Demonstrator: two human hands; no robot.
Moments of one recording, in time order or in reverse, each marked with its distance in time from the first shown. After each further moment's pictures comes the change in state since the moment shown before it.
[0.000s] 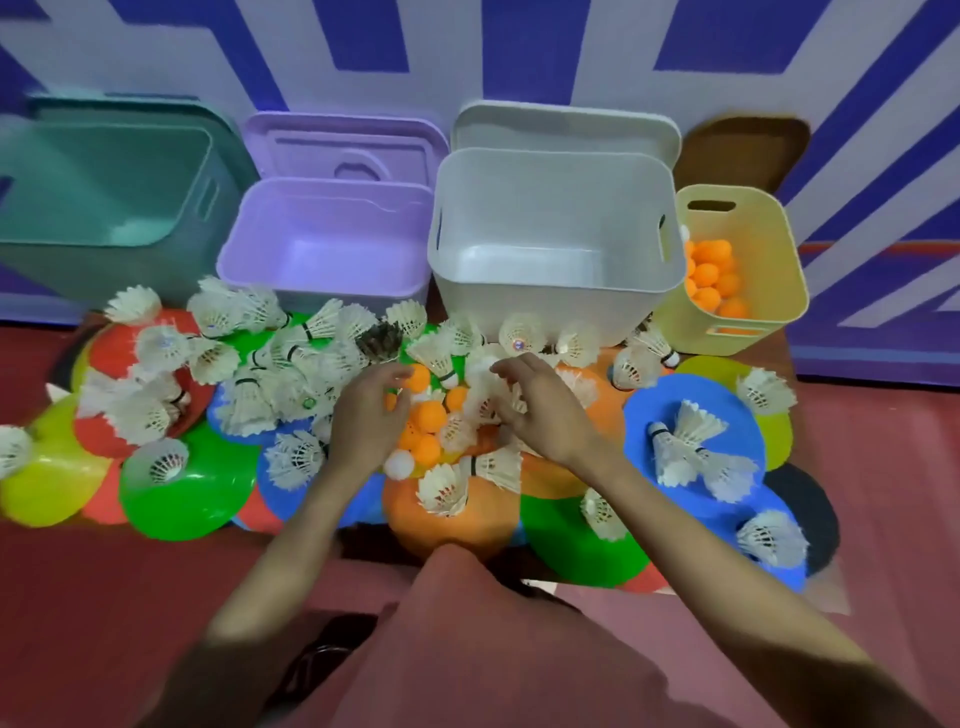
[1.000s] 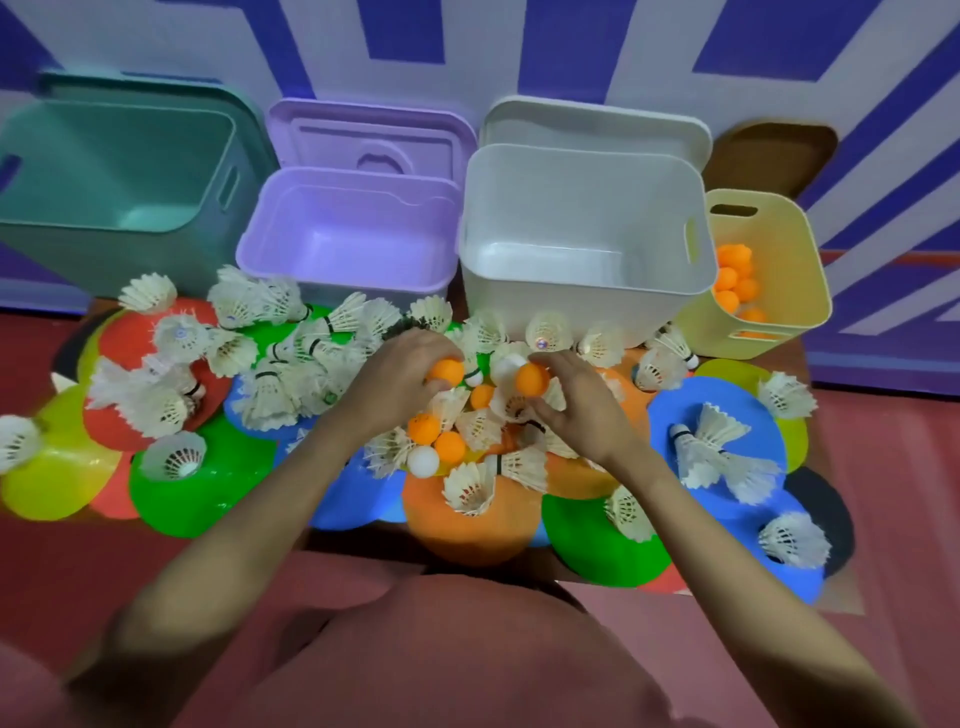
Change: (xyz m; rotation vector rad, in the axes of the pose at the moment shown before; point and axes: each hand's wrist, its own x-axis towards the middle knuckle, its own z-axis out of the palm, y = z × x) left_hand 0.045 -0.005 -0.028 0.224 -0.334 0.395; right_hand 0.000 0.000 0.000 -0.048 0.051 0.006
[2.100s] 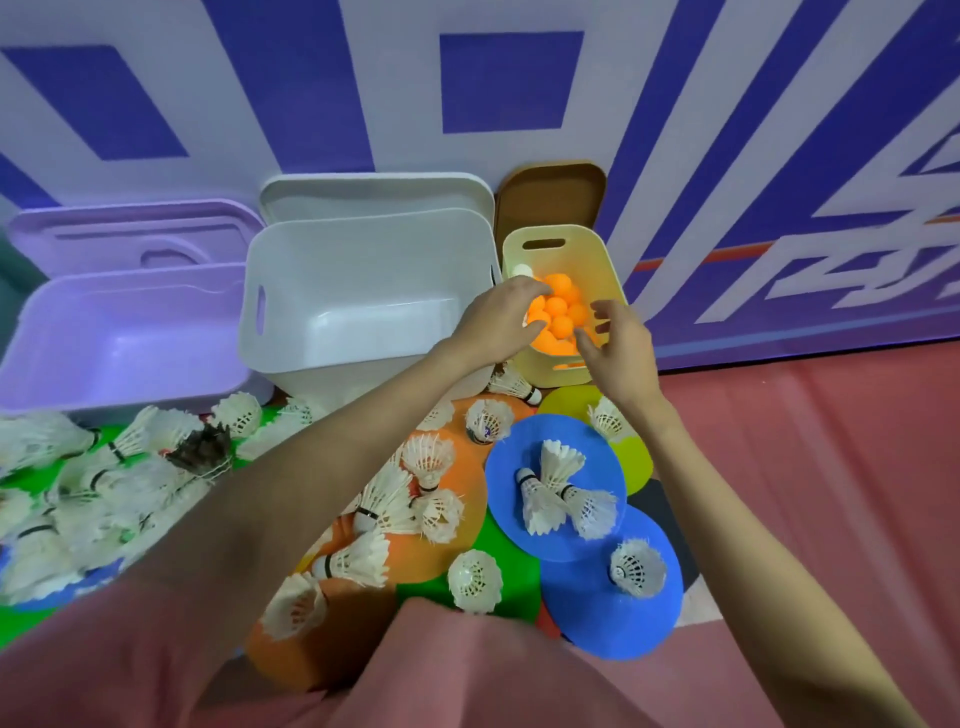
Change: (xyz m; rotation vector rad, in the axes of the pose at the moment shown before) left_hand 0.265 0.219 0.106 -0.116 -0.054 0.251; right_hand -0.006 0.190 -0.174 -0.062 0.479 0.458
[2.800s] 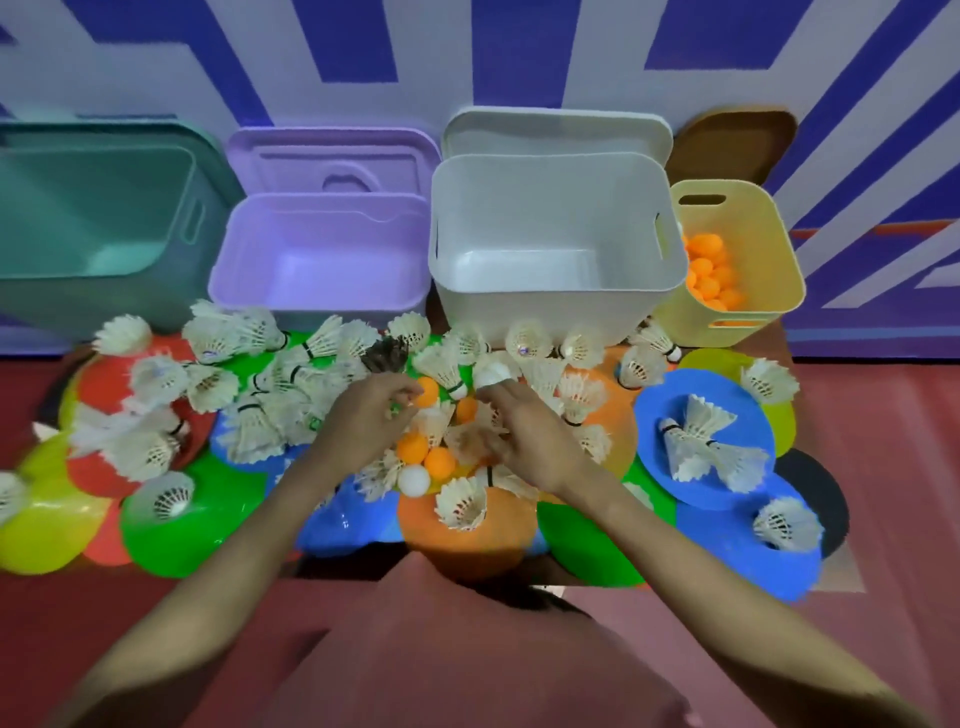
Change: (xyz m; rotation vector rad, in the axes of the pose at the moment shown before) left_hand -0.334 -0.136 -0.105 -0.083 0.050 -0.463; right_hand -0.179 -0.191 0.135 0.033 -0.581 -0.475
